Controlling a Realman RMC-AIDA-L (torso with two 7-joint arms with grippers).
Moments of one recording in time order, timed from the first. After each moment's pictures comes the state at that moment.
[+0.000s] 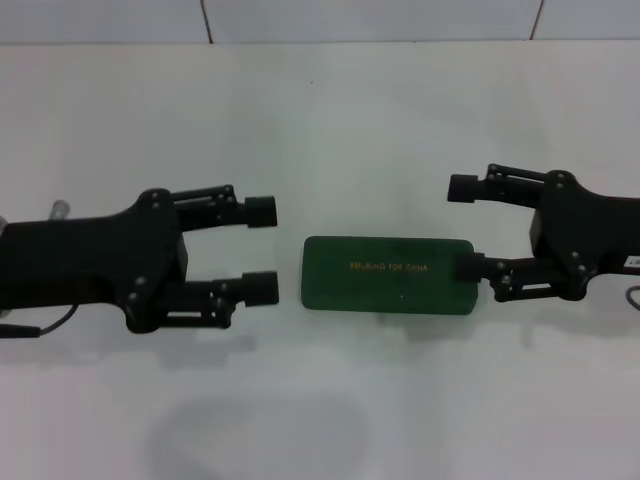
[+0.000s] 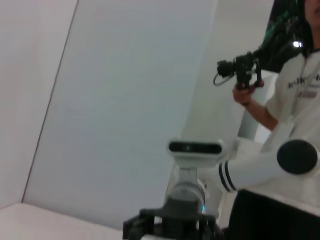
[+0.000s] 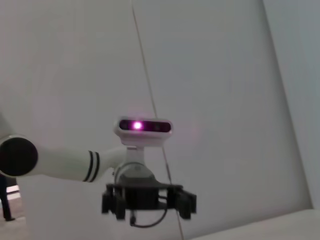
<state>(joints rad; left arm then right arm) -0.41 -1.99 0.97 0.70 1.58 1.95 -1.39 0.58 2.02 -0.73 -0.50 -1.80 -1.87 1.18</state>
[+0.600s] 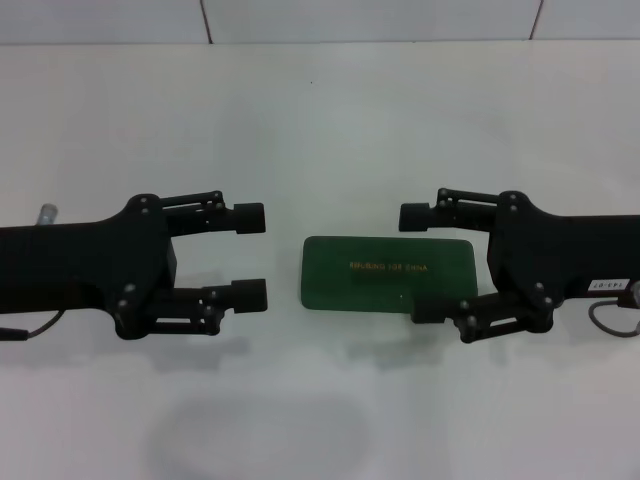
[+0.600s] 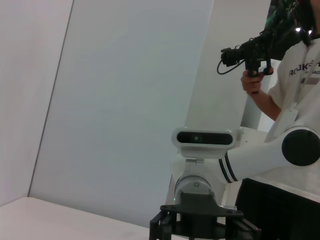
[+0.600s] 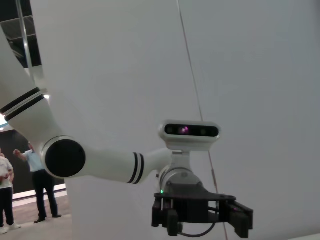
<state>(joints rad) -0.40 -1.99 0.96 0.72 1.59 1.95 -1.38 0.59 2.03 -0.99 -0.48 -1.61 -1.86 1.16</state>
